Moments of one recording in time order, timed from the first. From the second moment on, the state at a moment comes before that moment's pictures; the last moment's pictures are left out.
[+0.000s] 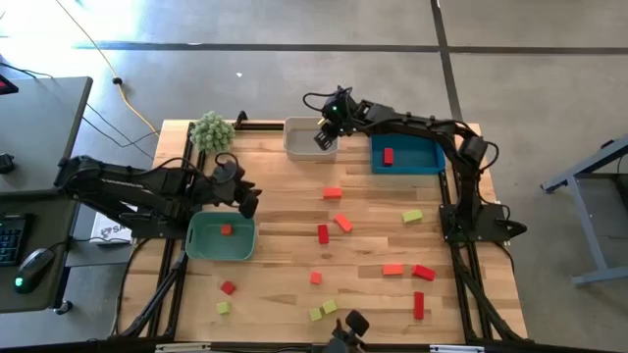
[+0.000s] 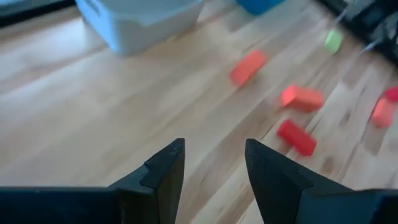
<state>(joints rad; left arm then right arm) 0.04 0.90 0.70 -0.60 -0.45 -0.79 -0.53 1.95 1.56 -0.42 0.06 0.13</state>
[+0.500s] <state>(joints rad) 0.19 0.90 0.70 -0.52 -0.36 -0.72 -0.56 1.96 1.56 -0.45 0.02 0.12</state>
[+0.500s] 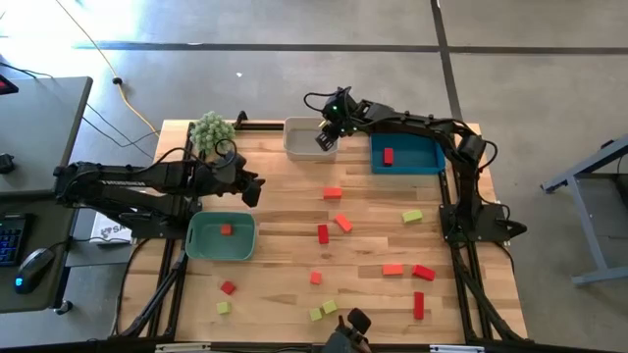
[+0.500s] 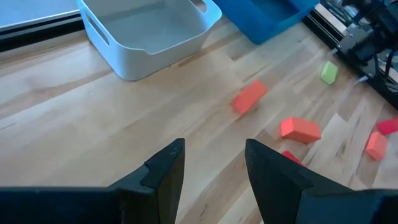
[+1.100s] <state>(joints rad) 0.20 0.90 0.70 -0.52 -0.27 -0.54 -0.55 1.86 1.56 -0.51 -0.01 0.24</state>
